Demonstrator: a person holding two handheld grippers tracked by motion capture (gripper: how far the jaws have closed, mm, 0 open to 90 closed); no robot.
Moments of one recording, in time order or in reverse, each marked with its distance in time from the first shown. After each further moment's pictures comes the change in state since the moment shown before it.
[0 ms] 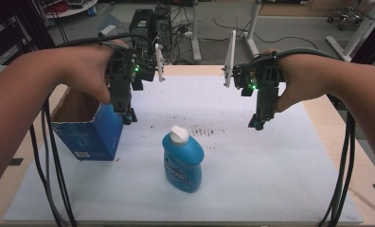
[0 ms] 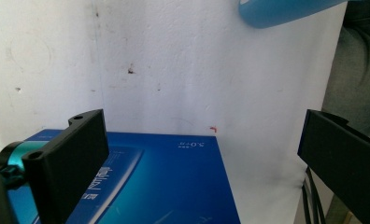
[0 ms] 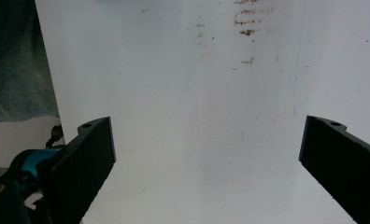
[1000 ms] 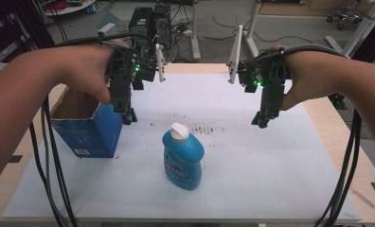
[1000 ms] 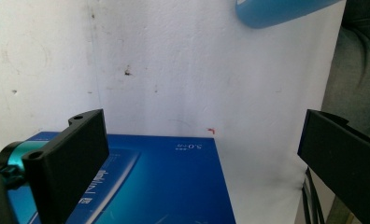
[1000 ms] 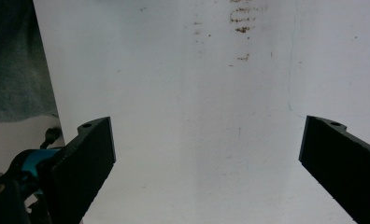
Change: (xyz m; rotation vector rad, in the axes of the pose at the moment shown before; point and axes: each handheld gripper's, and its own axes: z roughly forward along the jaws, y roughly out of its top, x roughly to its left) left arm -0.010 0.000 0.000 -0.004 0.009 0.010; right arm 0.010 -0.006 -0.009 -0.005 -0.036 0.016
